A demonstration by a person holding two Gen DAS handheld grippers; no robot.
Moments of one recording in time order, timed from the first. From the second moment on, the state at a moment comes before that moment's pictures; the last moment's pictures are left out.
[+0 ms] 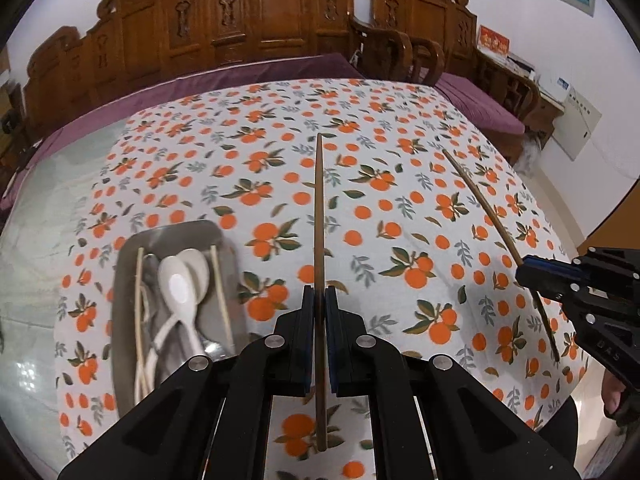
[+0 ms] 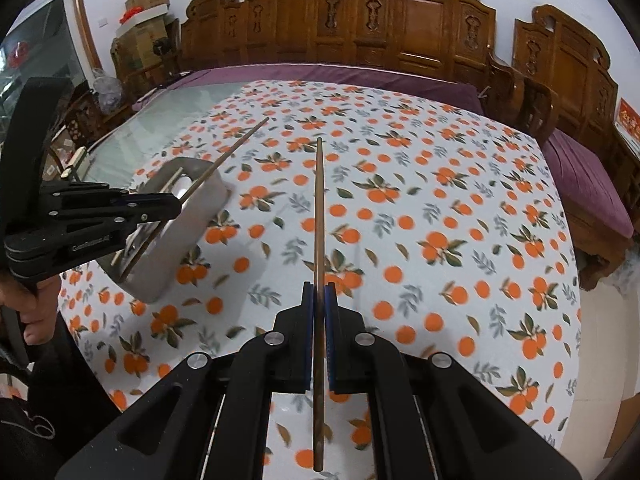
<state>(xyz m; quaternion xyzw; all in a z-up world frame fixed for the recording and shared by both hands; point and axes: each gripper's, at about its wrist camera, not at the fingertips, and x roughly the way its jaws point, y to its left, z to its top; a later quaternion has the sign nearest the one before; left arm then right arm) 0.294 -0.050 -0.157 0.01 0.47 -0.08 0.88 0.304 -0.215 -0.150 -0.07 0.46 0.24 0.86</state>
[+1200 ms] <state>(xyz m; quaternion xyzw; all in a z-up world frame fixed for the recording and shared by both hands) 0.283 0.080 -0.214 0.00 0.54 -0.04 0.84 0.309 -0.117 -0.162 -0.09 0.47 0.29 0.83</state>
